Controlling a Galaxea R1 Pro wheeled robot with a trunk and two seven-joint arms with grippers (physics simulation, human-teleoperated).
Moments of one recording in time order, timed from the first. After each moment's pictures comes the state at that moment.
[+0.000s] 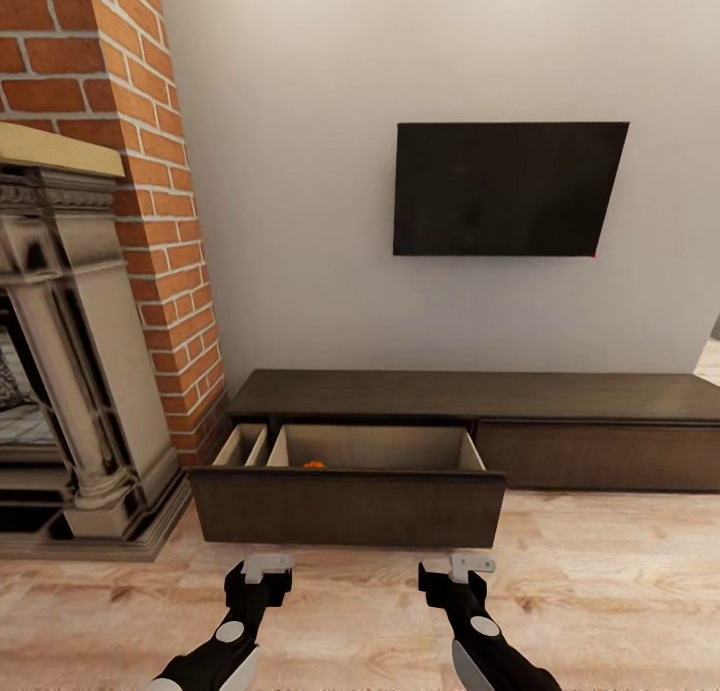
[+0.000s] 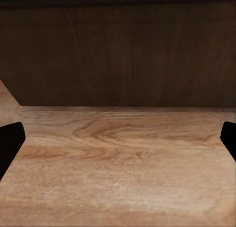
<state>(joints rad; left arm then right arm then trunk) -0.54 -0.04 -0.51 -0.26 0.39 -0.30 0.24 -0.42 0.02 0.45 -0.58 -0.44 -0.08 -0.28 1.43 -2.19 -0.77</state>
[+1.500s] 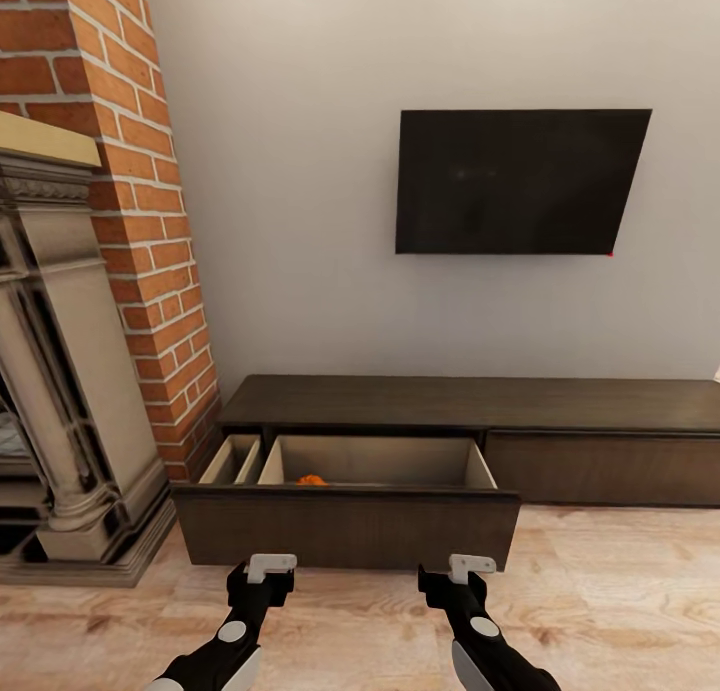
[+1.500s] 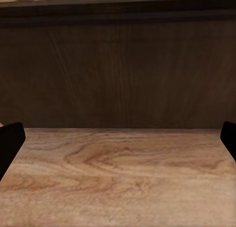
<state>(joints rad) -0.54 -0.04 -0.52 -0.26 0.39 -0.30 0.24 -0.42 0.02 0.45 -0.58 -0.44 -0.08 -0.28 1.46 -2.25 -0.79</state>
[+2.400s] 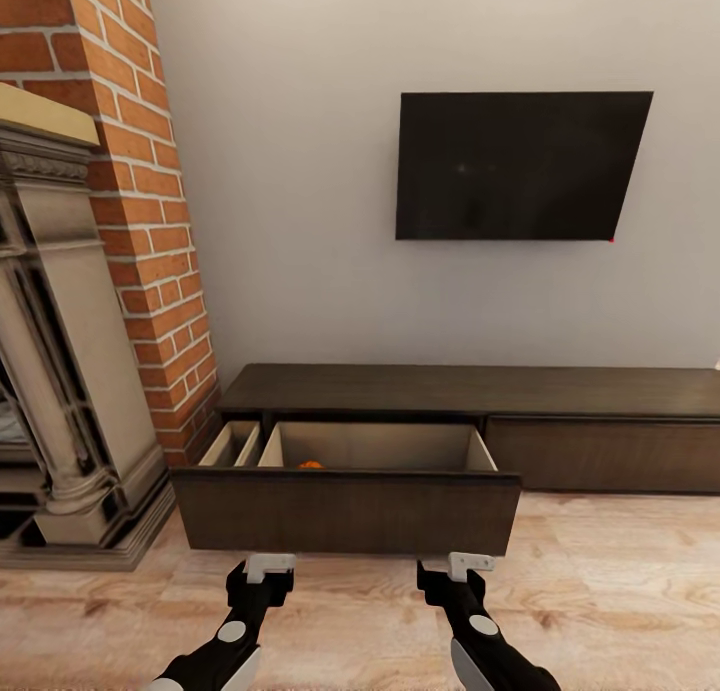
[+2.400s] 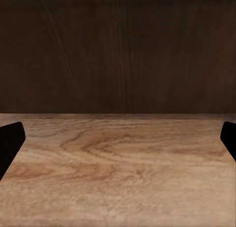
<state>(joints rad) -0.54 -0.04 -0.52 -0.26 0.39 -0.30 0.25 -0.42 0.02 0.45 -0.59 -0.44 -0.08 -0.28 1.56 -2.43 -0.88</state>
